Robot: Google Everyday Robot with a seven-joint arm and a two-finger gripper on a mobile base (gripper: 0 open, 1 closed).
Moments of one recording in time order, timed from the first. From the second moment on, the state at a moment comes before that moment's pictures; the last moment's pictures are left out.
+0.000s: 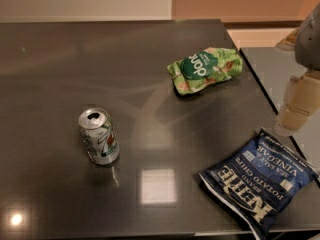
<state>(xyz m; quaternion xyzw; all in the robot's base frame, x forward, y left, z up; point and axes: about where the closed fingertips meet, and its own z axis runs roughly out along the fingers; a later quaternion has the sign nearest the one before) 0.438 -0.217 0.976 -0.60 0.78 -0.03 0.16</state>
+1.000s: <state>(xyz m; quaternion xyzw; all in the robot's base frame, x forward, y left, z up) 0.500 -0.202 0.977 -0.63 0.76 -0.04 0.16</state>
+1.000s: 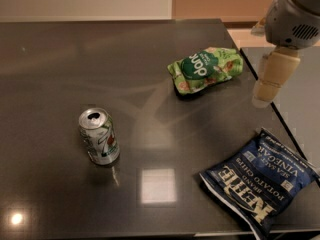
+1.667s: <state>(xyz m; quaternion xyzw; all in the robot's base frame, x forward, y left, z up) 0.587 -0.174 0.978 -0.66 0.73 -0.05 0.17</state>
